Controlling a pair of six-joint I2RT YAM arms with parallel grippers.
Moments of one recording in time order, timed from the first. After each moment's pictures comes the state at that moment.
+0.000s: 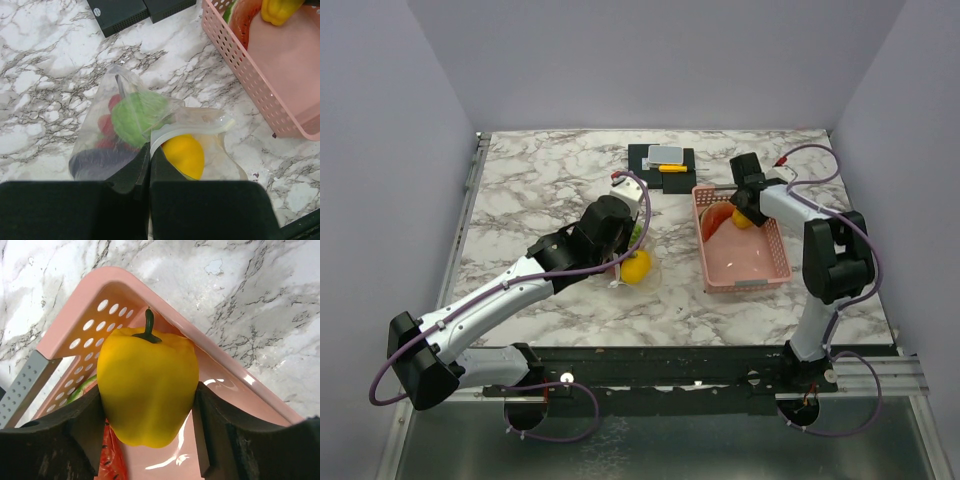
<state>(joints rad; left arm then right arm) -0.86 1.19 1.08 -0.44 -0.37 -0.18 0.25 1.88 1.30 -0.48 0.56 0.96</state>
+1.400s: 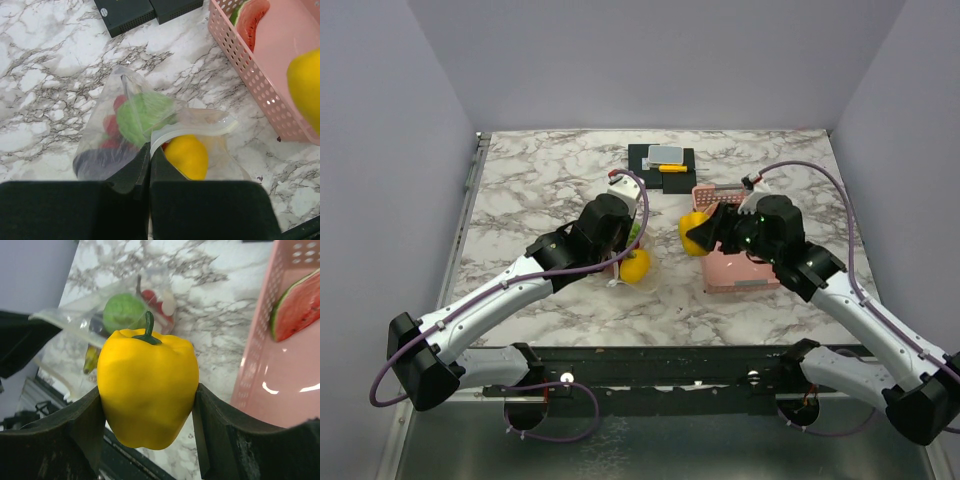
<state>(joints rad) -0.85 1.19 1.08 -0.44 -0.38 -0.18 0.56 0.99 0.89 -0.31 -0.08 0.56</state>
